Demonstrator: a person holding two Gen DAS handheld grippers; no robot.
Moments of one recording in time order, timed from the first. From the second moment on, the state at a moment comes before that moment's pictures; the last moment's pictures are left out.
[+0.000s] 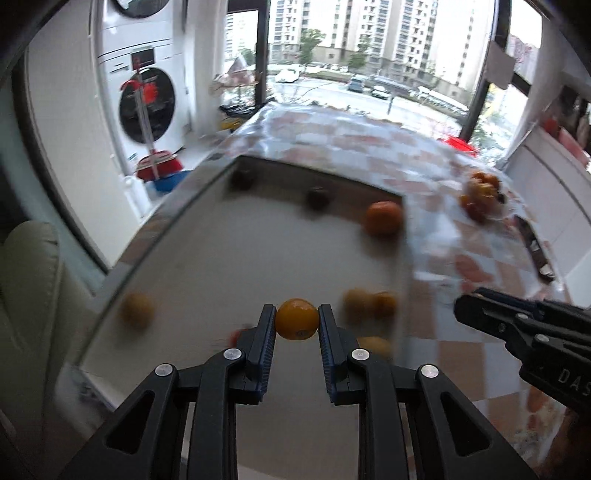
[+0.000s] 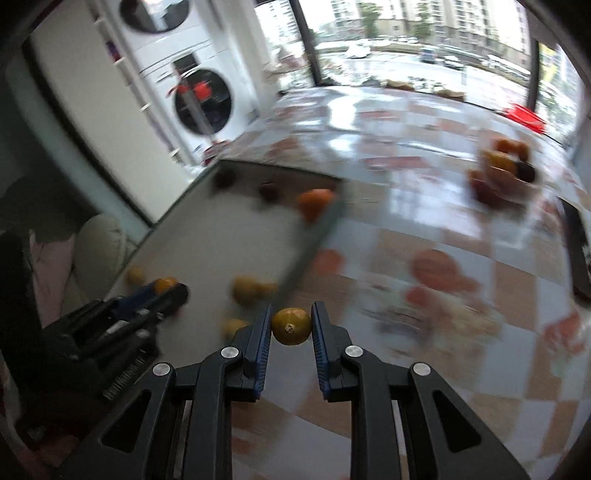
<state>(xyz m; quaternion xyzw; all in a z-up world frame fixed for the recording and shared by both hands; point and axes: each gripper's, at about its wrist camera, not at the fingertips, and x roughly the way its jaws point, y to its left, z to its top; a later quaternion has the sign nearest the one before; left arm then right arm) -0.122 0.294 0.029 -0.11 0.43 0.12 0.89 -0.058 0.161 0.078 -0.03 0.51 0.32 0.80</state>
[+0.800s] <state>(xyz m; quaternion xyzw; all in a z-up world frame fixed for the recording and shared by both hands) -0.132 0.308 0.010 -0.11 0.46 0.15 0.87 -0.064 0.212 0.076 -0.10 0.53 0.31 0.78</state>
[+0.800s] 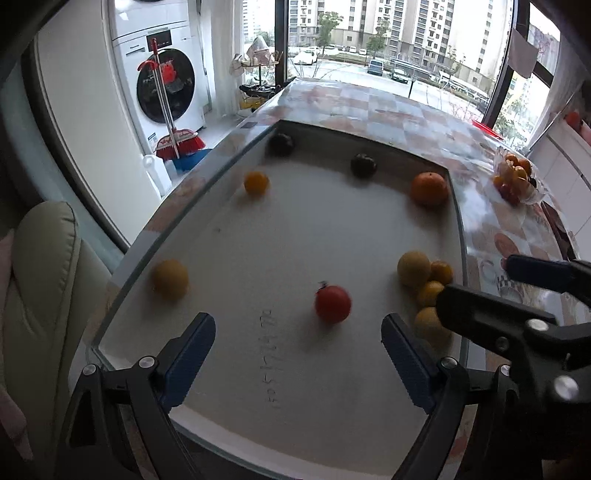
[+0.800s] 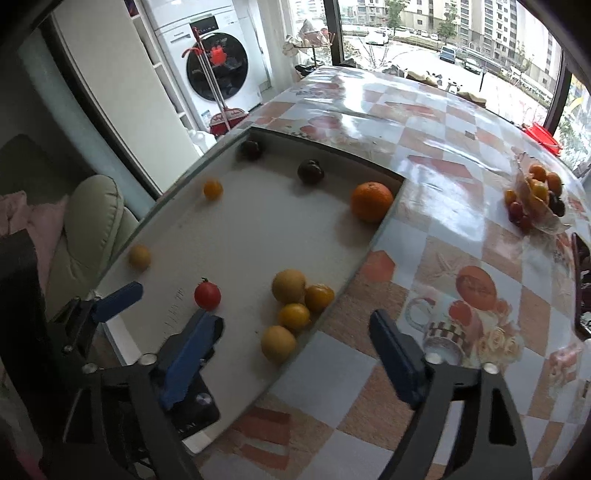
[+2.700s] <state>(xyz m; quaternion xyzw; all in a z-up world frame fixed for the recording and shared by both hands) -0.168 0.271 0.028 -0.05 0.46 0.16 0.87 -0.101 0.181 0.077 -0.12 0.55 0.30 0.77</state>
